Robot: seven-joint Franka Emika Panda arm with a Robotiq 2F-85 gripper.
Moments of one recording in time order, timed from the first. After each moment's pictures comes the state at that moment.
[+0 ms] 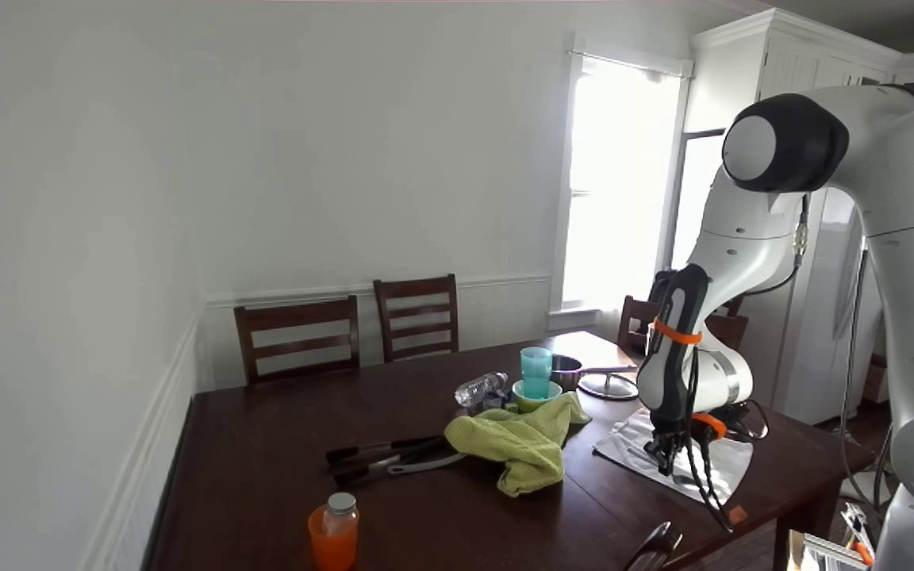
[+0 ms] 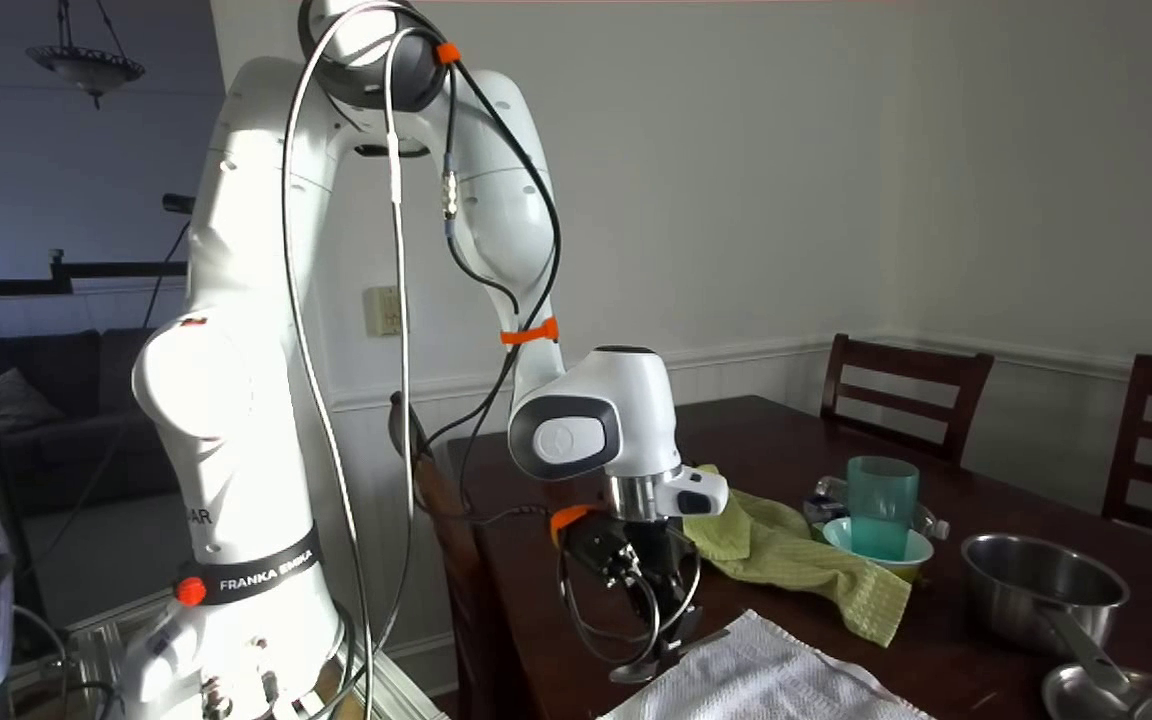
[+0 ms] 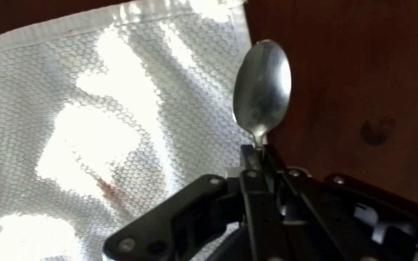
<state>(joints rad) -0.38 0.35 -0.37 -2.63 -0.04 3.06 -0.32</state>
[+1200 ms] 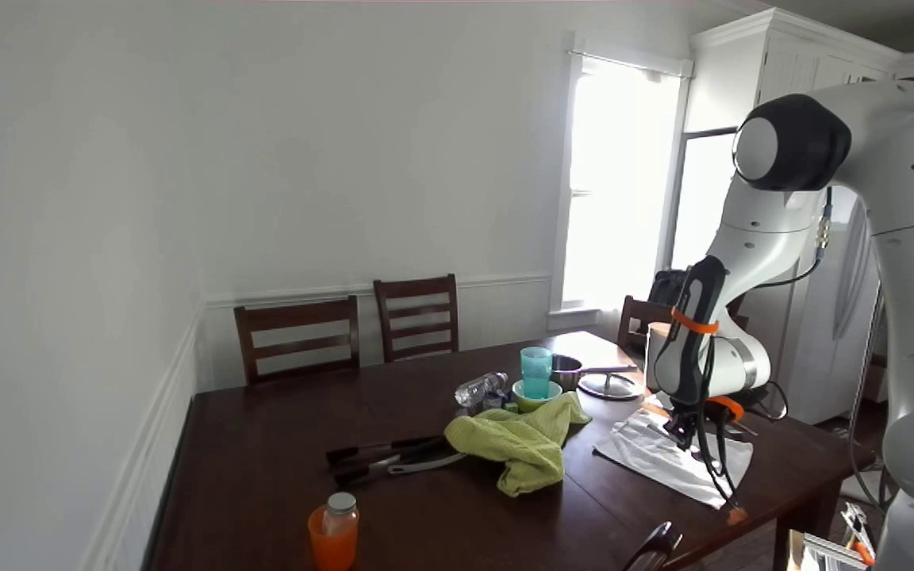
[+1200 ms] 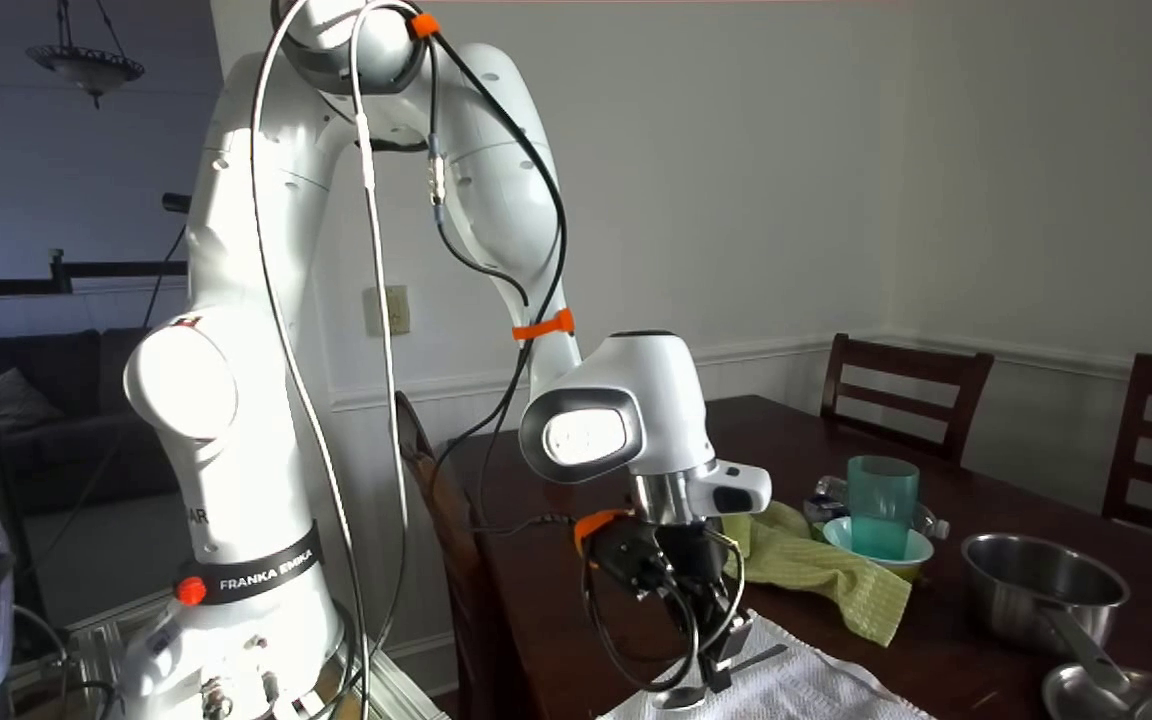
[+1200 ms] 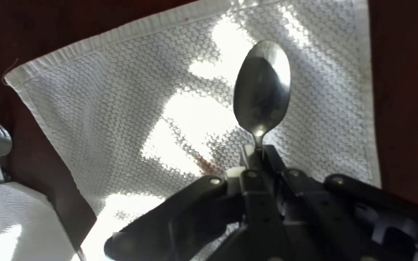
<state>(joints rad) -0.43 0.34 -0.46 -2.58 -0.10 3.08 -0.34</state>
